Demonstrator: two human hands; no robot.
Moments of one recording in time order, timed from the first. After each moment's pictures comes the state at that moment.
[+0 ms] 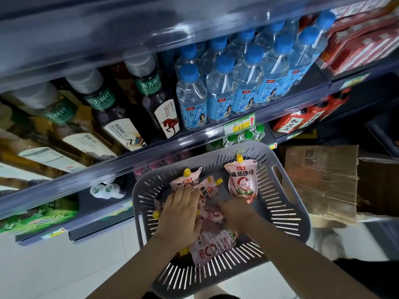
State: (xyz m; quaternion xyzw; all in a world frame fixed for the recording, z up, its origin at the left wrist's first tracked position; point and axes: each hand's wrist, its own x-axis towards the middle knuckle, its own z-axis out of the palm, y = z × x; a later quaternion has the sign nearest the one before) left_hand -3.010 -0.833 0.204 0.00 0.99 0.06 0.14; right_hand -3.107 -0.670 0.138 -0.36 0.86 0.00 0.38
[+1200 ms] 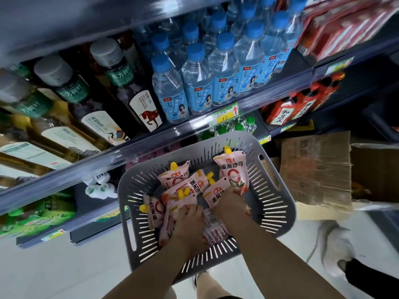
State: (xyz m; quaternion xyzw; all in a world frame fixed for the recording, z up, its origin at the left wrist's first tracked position) left_hand -3.000 -0.771 0.147 0.05 0.95 0.02 0.30; right_hand -3.098 -0.674 0.130 0.07 0.91 -0.04 0.40
